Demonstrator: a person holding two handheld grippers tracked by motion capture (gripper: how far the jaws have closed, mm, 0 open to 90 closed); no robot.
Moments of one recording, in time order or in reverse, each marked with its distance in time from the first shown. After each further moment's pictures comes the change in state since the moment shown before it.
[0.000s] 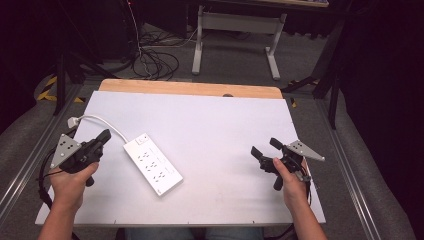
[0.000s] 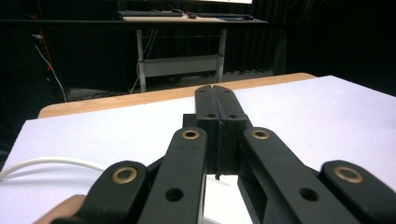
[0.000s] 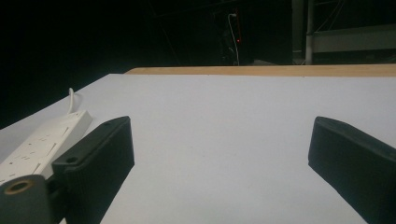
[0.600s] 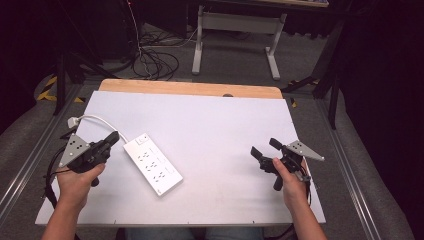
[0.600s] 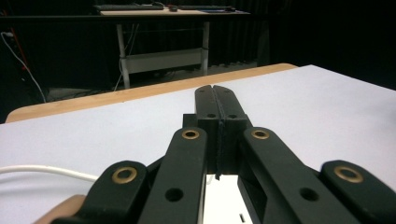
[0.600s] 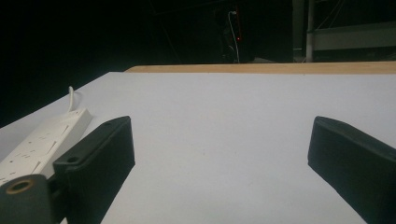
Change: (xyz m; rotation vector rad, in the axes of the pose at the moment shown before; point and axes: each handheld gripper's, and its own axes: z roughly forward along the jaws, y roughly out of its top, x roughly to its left) left arm -0.011 -0.001 0.009 0.032 -0.073 0.029; right arm 0.000 -0.001 0.001 0.007 0.000 0.000
